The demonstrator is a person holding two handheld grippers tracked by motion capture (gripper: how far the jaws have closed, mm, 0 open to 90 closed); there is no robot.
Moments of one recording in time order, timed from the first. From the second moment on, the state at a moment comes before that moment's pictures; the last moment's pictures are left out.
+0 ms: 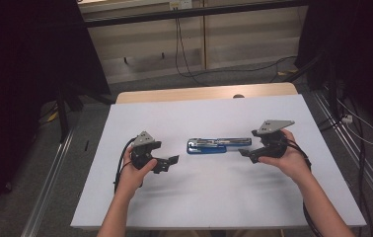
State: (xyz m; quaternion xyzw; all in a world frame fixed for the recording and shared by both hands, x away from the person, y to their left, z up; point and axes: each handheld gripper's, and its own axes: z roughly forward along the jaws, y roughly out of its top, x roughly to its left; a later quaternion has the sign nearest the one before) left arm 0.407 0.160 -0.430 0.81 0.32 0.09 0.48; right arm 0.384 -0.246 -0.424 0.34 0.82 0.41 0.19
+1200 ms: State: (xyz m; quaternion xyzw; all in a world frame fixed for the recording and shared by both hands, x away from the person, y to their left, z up) left arm 0.421 0.131 -0.437 0.81 0.31 0.10 0.49; right arm 0.362 -0.282 -0.443 0.42 0.79 0.40 0.20
